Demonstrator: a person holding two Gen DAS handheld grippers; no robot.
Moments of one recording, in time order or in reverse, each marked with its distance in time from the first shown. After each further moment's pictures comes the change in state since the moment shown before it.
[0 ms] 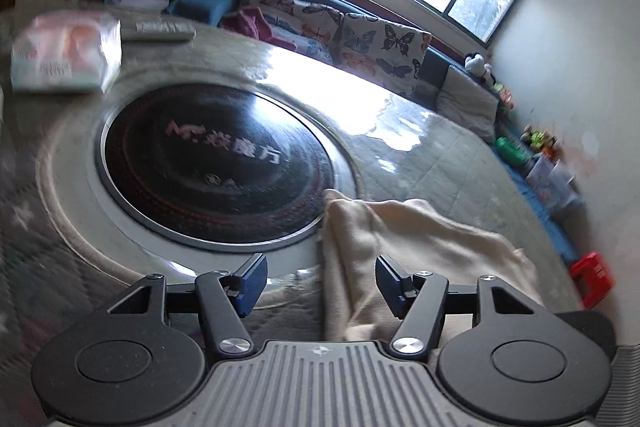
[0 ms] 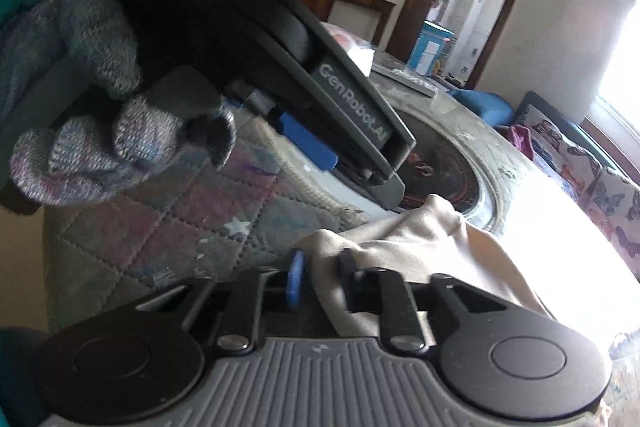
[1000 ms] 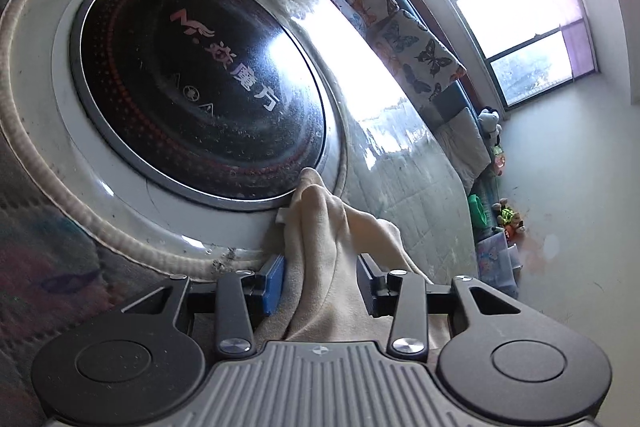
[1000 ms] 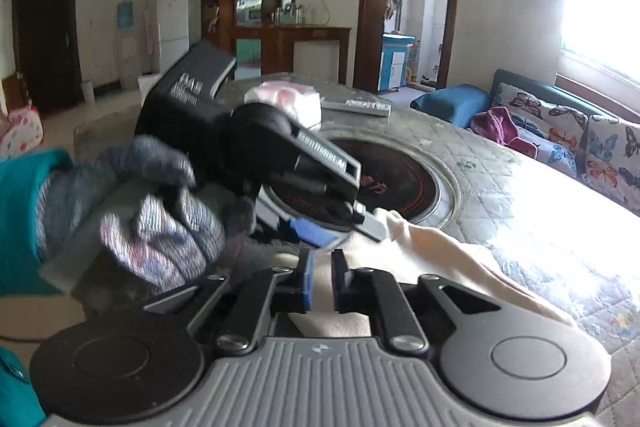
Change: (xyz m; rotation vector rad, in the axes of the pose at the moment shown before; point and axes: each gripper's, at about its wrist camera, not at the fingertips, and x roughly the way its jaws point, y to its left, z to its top) left arm 0.037 0.021 0.004 -0.464 0.097 -0.127; right arm -0.053 -0.050 -0.005 0.227 -0.108 0.035
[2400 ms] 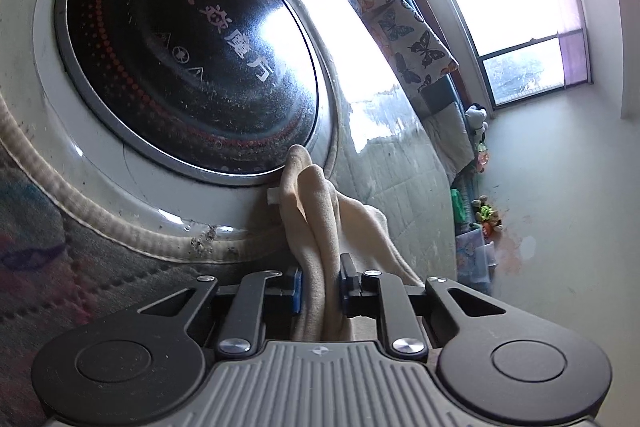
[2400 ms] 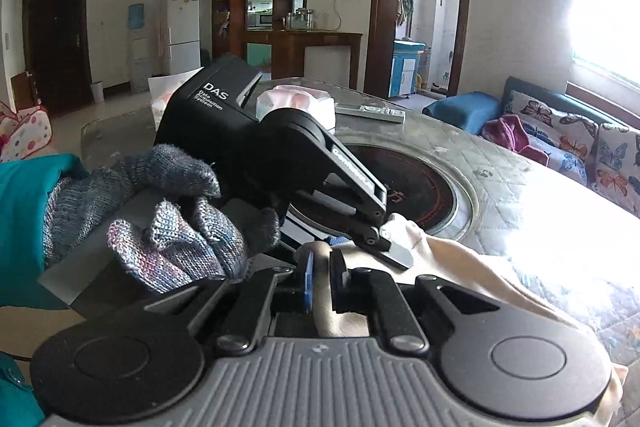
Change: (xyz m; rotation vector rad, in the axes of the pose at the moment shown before) left arm 0.016 0.011 -0.003 -0.066 0.055 -0.064; right arm 0.003 0.004 -0.003 0.014 -0.029 0.027
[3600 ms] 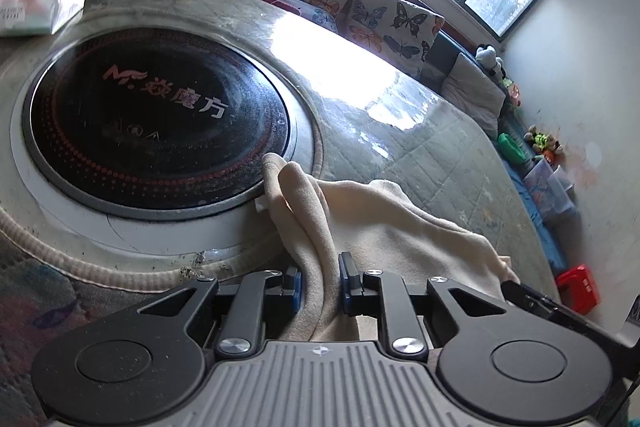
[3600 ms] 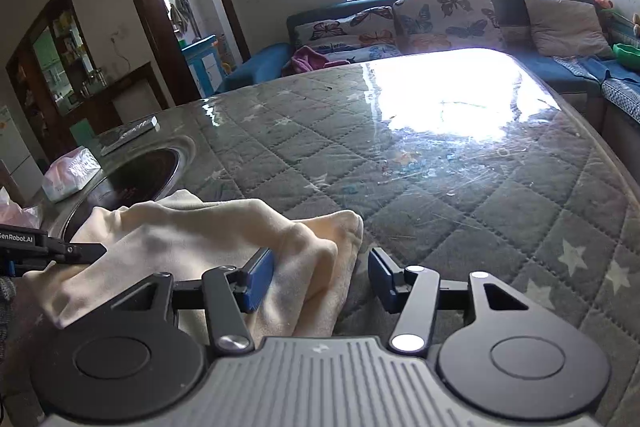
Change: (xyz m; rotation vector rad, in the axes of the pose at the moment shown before) left arm 0.010 -0.060 -0.047 0.442 -0.081 0.229; right arm -0.063 -0.184 -0.113 0.600 0.023 -0.343
